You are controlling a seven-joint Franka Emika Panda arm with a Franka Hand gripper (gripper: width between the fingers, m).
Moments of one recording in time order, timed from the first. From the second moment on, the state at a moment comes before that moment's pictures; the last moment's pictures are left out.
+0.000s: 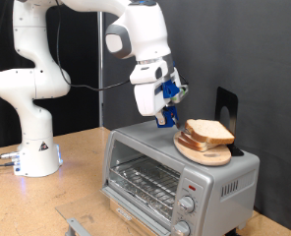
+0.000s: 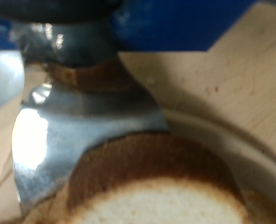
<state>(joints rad) -0.26 -0.09 0.49 -2.20 0.26 2.34 0.42</state>
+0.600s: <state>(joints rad) -0.26 -0.15 0.47 -2.28 0.51 2.48 0.19</state>
